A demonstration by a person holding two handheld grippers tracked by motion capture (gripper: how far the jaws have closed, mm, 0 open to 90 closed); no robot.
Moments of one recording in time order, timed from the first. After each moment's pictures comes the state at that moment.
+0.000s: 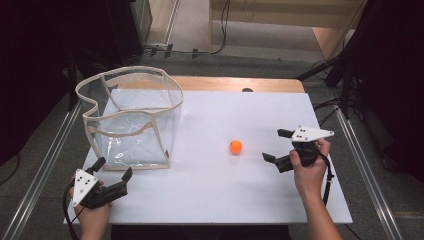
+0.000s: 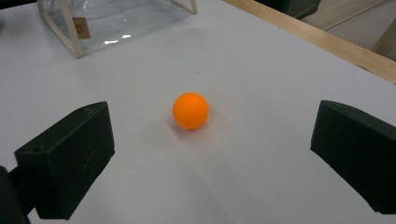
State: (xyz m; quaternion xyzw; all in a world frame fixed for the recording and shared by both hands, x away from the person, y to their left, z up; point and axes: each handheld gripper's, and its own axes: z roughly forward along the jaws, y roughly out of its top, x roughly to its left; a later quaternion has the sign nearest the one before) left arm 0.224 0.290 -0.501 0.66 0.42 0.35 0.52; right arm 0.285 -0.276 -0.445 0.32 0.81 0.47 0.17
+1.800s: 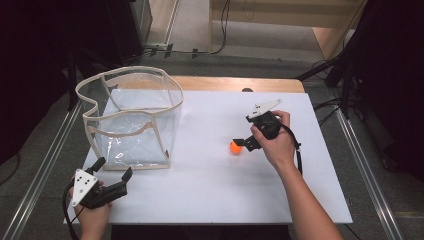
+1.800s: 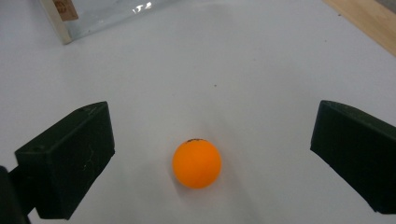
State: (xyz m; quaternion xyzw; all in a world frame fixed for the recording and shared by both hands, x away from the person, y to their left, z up) left arm 0.225 0.290 -0.500 0.66 0.42 0.35 0.52; right arm 0.365 -0.197 -0.431 0.28 0.88 0.37 0.10
